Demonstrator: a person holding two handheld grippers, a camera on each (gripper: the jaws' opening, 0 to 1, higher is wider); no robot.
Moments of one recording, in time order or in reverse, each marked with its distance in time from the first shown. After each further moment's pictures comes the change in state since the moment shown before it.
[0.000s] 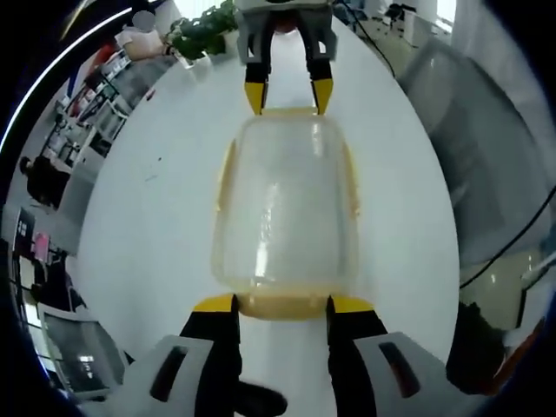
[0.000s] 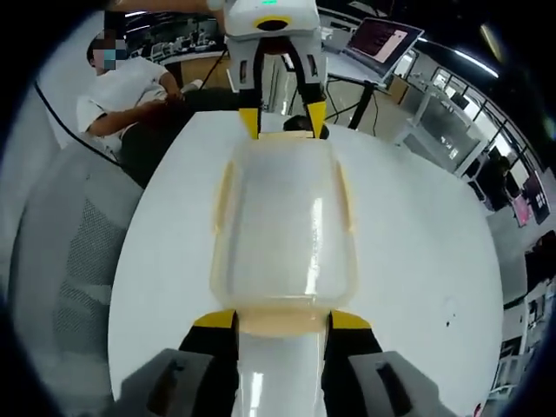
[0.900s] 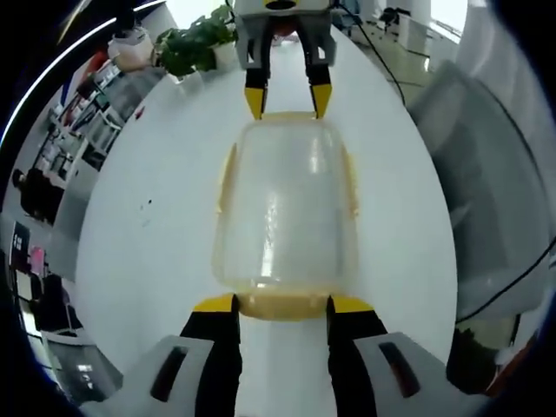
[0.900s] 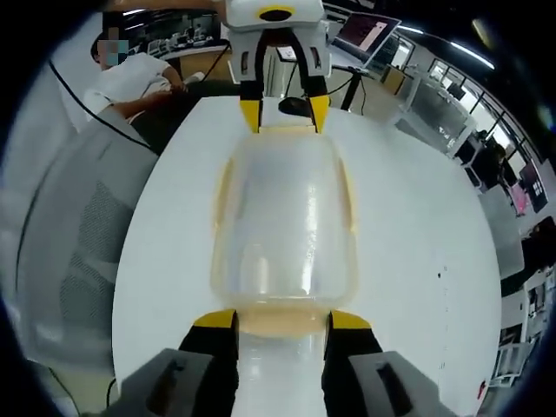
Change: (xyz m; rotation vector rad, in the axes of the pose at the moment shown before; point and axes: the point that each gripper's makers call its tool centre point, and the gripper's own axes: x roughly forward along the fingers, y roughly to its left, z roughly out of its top) left arm 0.032 0.006 0.094 0.011 -0.023 -0.042; right arm -0.051 -0.005 -0.083 0.031 0.038 0.018
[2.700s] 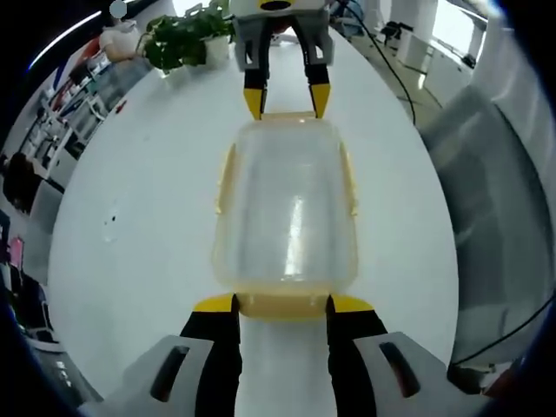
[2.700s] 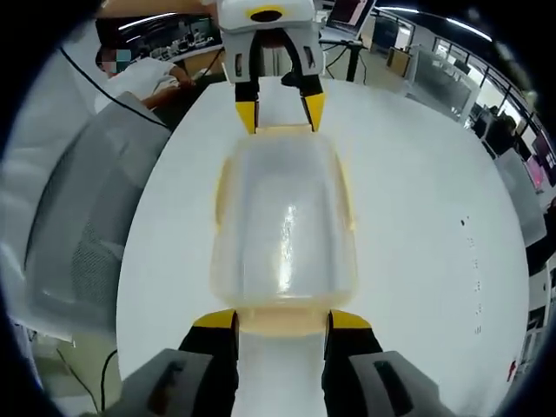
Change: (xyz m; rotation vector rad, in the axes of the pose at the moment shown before) left arm 0.066 -0.011 0.041 -0.061 -0.022 -0.110; right arm 0.009 0.004 -0.075 0.060 0.023 0.131
